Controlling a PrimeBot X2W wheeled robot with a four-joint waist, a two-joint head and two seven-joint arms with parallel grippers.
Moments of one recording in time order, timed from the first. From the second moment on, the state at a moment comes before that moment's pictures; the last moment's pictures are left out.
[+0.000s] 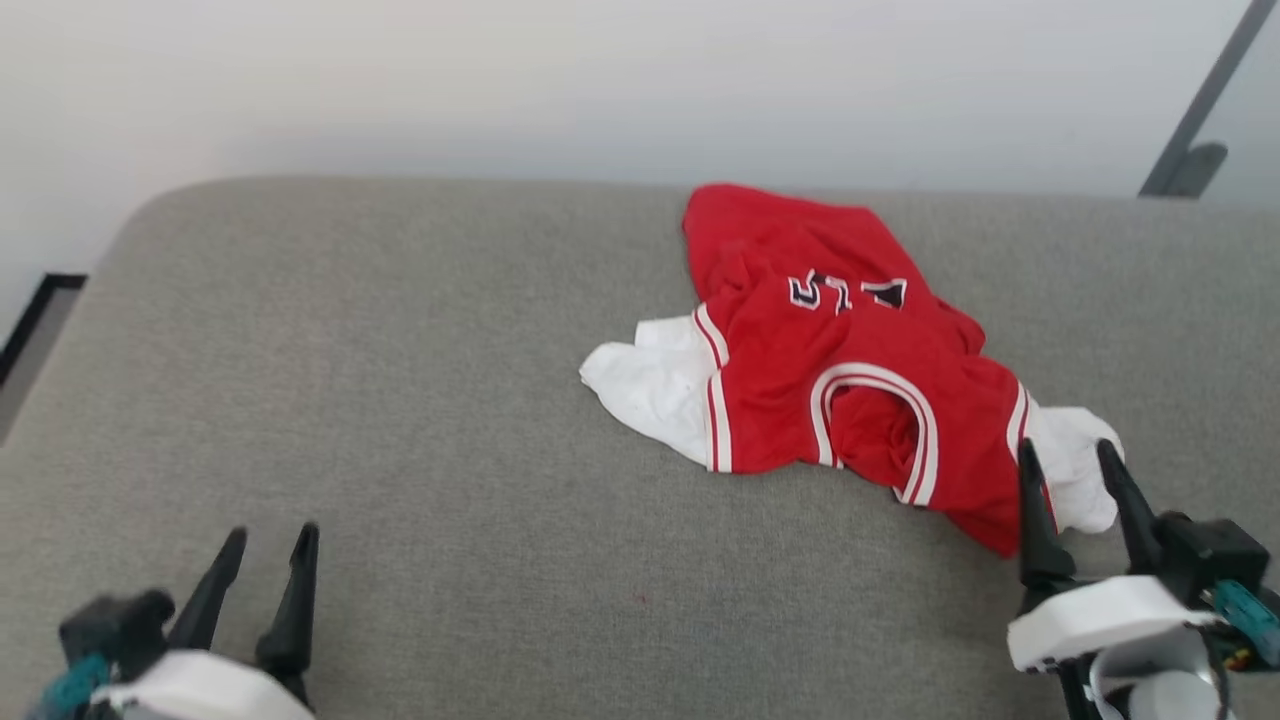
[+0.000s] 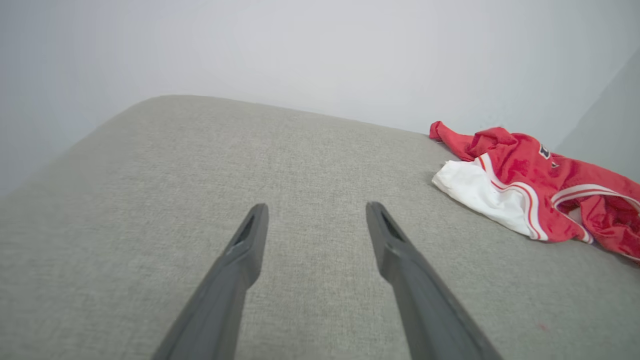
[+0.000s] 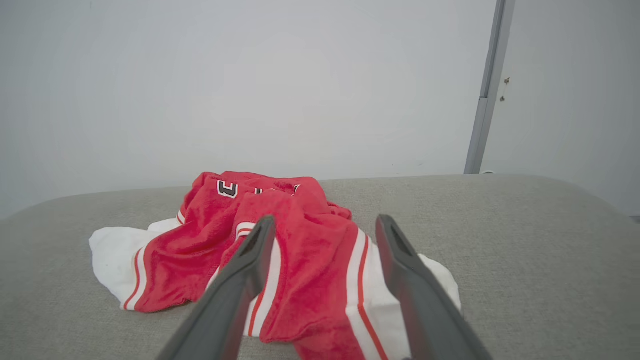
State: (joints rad) left arm -0.05 0.40 -0.18 0.34 -0.62 -0.13 -0.26; right arm -0.11 -0.05 -0.12 0.30 0.15 0.13 -0.26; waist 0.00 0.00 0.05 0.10
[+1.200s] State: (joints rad) left arm -0.09 0.48 -0.28 0.13 -0.53 -0.13 -0.26; right arm -0.07 -0.05 -0.11 0.20 0.22 0.13 -0.26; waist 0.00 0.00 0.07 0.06
